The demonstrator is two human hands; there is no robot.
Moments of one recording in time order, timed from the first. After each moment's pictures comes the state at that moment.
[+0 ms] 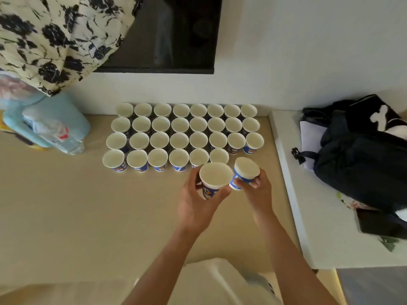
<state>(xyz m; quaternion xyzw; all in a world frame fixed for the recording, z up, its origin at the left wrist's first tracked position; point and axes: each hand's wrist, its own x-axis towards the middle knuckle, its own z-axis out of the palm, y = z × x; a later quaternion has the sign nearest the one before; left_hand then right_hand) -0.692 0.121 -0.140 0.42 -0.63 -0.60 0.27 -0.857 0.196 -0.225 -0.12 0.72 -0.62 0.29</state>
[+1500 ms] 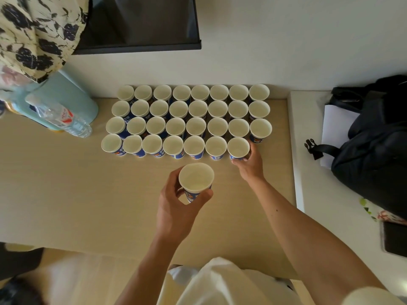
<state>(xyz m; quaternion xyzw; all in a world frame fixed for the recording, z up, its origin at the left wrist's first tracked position) -0.722 0.152 -0.153 0.50 -0.62 -0.53 0.30 -0.958 0.139 -0.340 -0.21 0.75 -0.52 0.35</state>
